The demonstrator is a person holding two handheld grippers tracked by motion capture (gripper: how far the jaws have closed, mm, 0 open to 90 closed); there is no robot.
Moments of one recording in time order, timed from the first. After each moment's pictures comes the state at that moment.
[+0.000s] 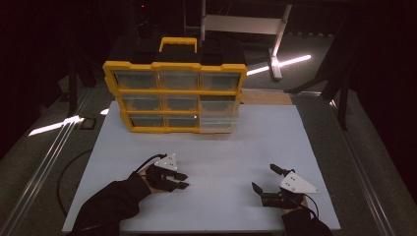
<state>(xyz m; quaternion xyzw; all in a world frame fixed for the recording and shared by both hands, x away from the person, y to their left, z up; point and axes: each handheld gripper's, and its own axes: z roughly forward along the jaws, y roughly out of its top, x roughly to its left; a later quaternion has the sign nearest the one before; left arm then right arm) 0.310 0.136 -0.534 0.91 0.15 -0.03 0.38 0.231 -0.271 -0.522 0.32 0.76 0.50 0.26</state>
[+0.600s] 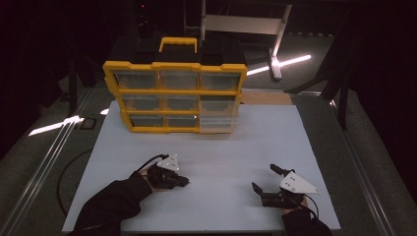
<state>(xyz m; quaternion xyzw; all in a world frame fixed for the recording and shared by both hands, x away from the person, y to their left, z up) 0.311 0.133 -0.534 0.92 0.15 -0.03 0.36 0.231 -0.271 -0.522 0.32 0.76 0.50 0.26</state>
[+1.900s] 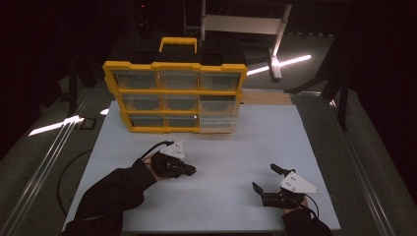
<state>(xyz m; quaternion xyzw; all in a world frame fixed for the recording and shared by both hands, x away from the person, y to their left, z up) 0.322 0.112 -0.471 0.91 0.12 -0.02 0.39 0.231 -0.272 -0.522 0.32 0.76 0.50 0.26</state>
